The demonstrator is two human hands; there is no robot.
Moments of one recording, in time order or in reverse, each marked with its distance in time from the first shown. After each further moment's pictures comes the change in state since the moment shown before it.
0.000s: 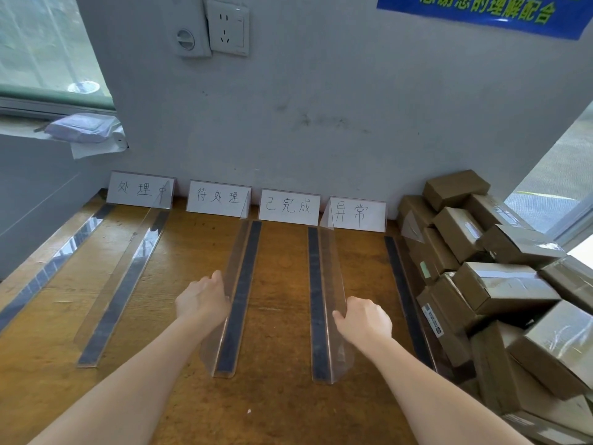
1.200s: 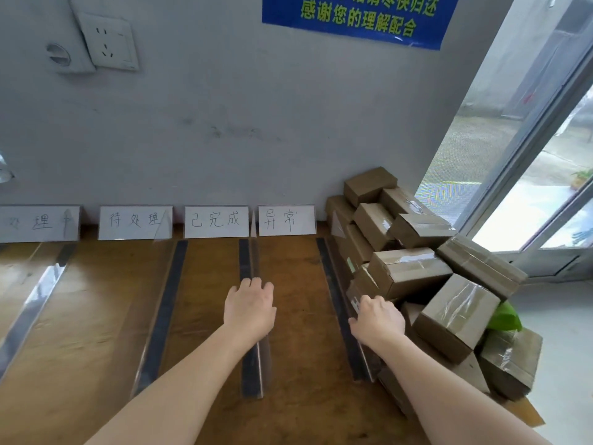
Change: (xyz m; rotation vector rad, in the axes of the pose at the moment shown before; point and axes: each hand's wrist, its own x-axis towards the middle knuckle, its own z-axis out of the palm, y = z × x) left_hand -0.040 0.198 0.021 0.141 0.068 0.565; right_hand -0.011 0.137 -0.067 -0.175 -0.001 0.233
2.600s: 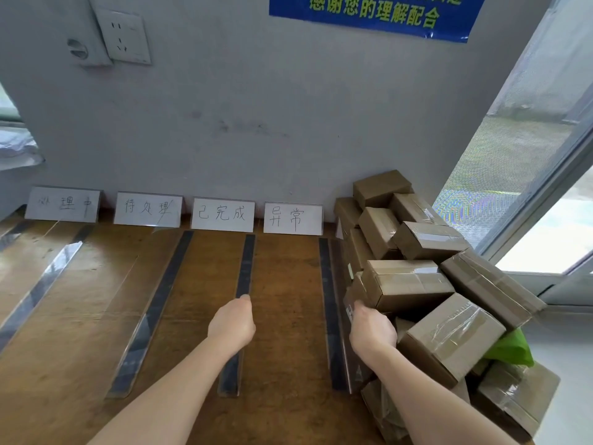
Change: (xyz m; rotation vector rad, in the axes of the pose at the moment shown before) left_hand 0.001 0.020 0.039 -0.370 -0.113 -0.333; right_hand 0.032 0.033 0.015 0.066 -0.017 -0.069
